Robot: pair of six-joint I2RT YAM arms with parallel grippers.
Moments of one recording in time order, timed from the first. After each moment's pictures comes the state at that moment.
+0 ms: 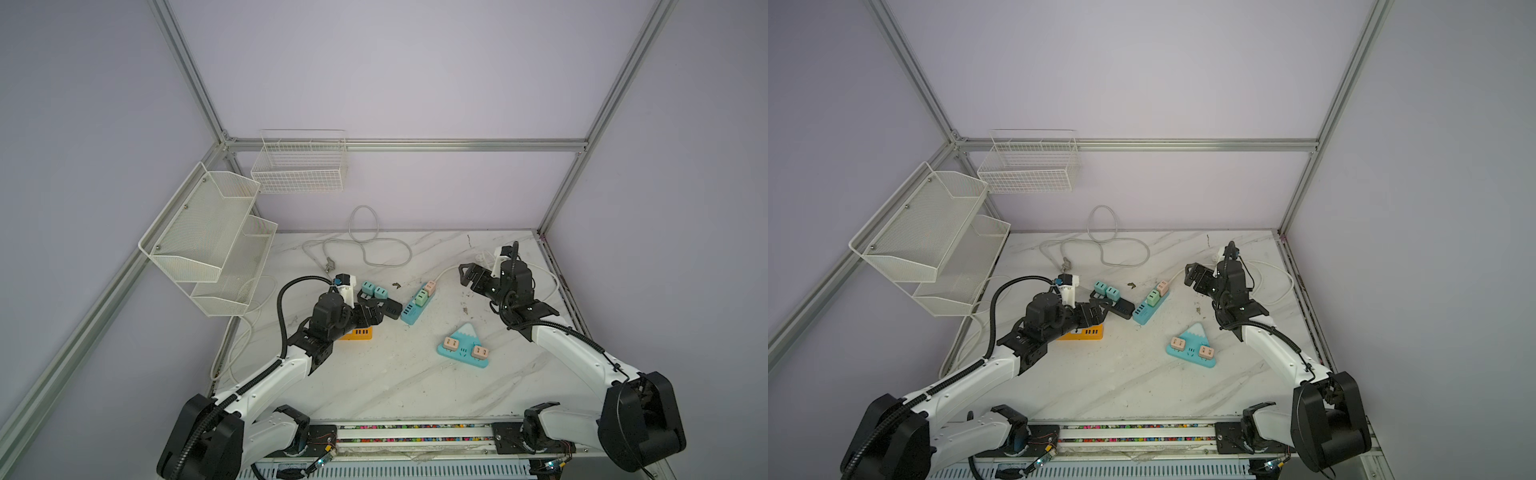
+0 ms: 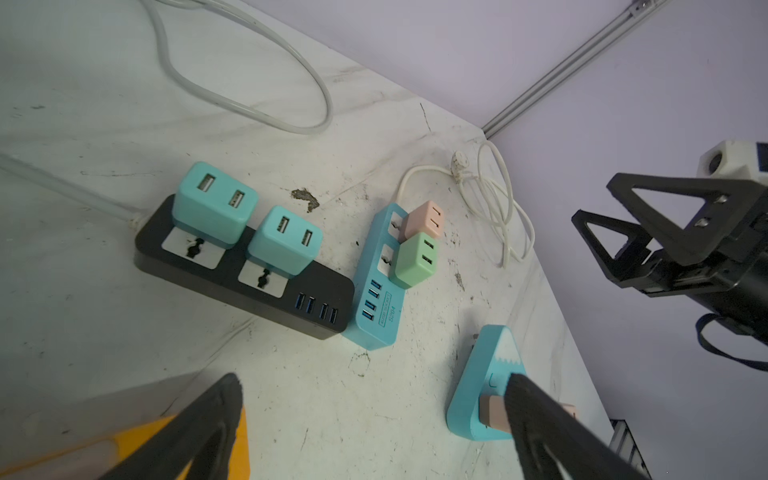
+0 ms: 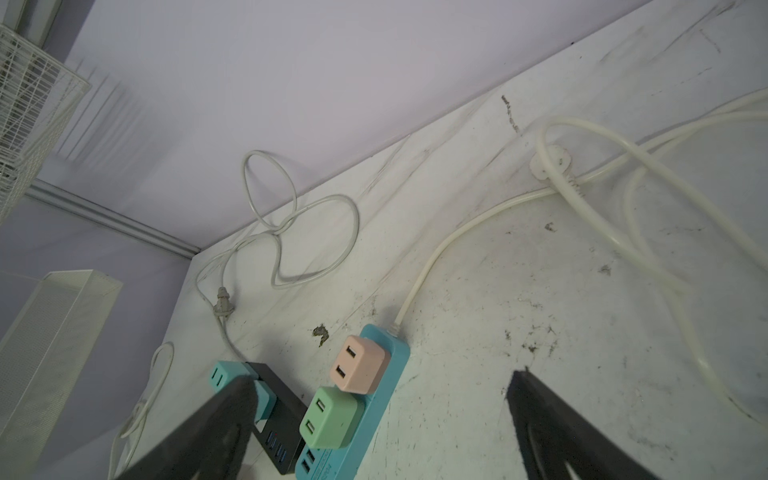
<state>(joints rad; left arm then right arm) -0.46 1.16 0.59 0.12 0.19 -0.62 0.31 1.26 0.80 0.02 -0.05 0.67</state>
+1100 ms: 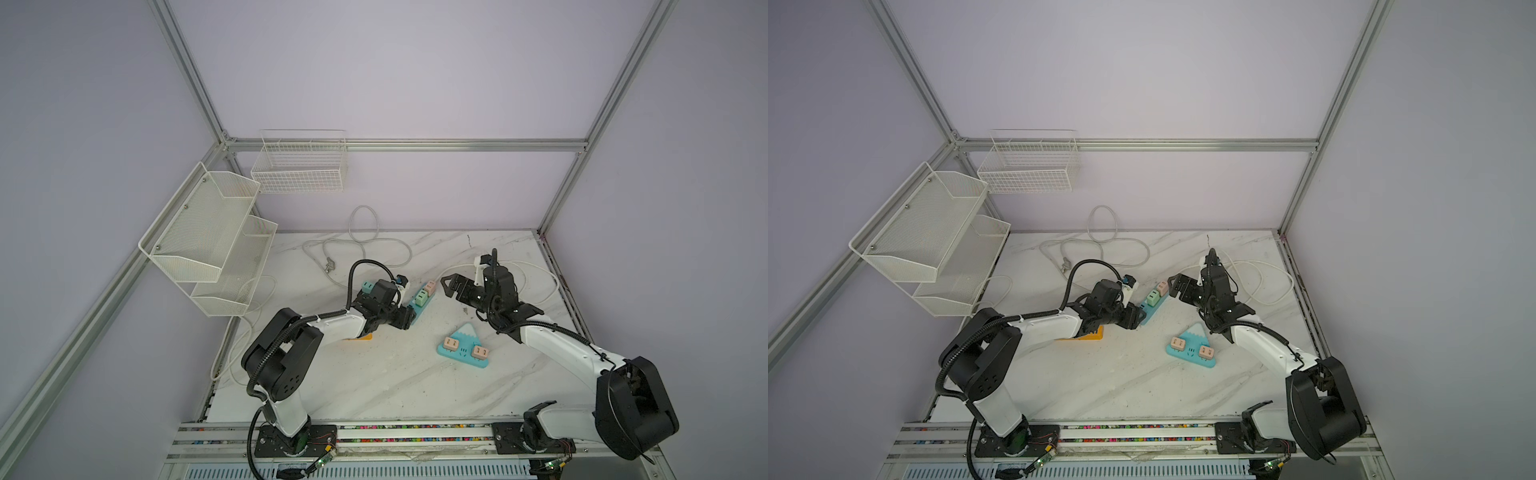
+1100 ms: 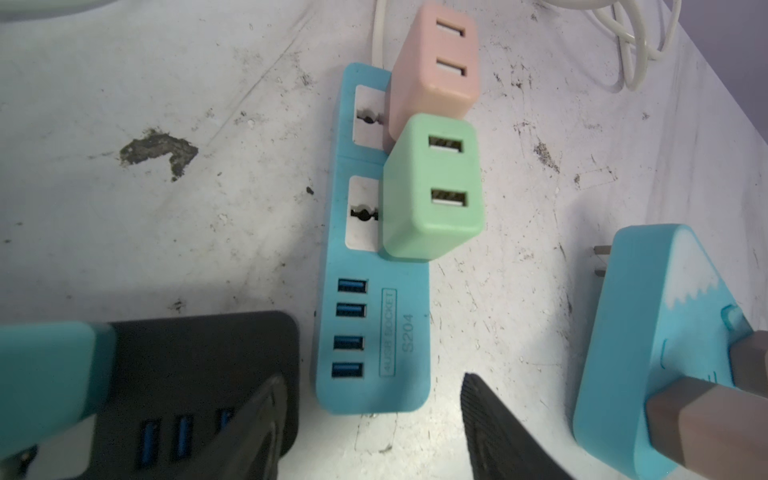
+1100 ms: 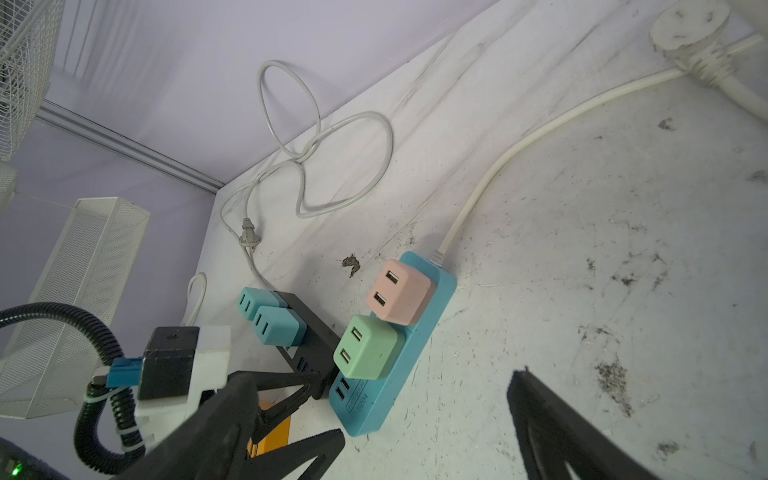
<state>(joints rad) -0.63 1.76 0.96 0.02 0.14 -0.22 0.41 1.33 0.79 0.03 -0.13 0.72</state>
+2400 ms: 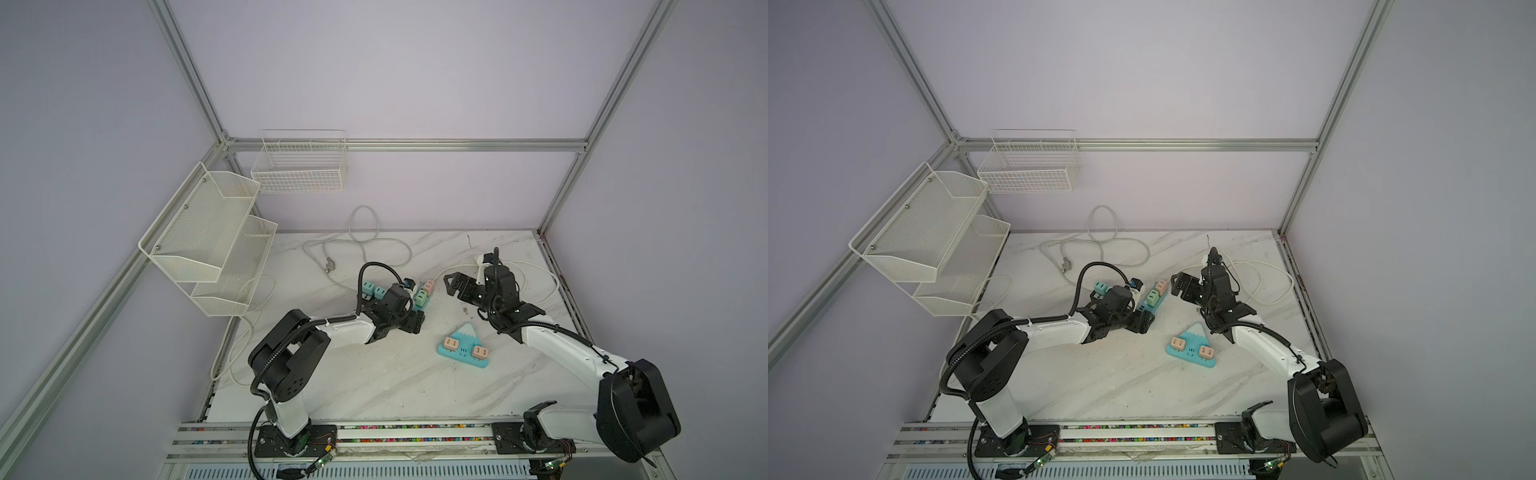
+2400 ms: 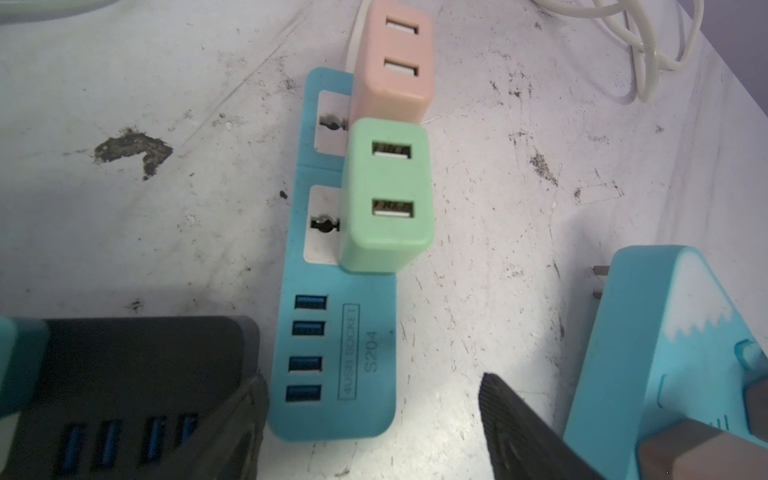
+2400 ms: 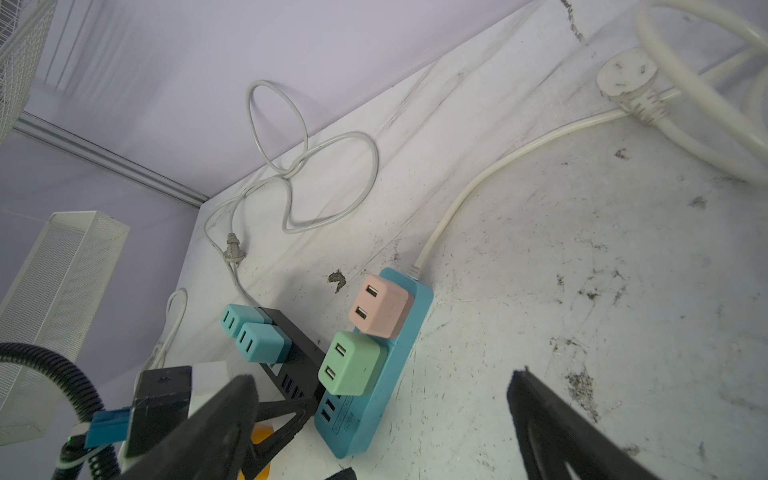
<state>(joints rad) -0.74 1.77 0.97 0.04 0.00 -0.33 0.41 1.31 0.79 0.01 -0.05 0.70</state>
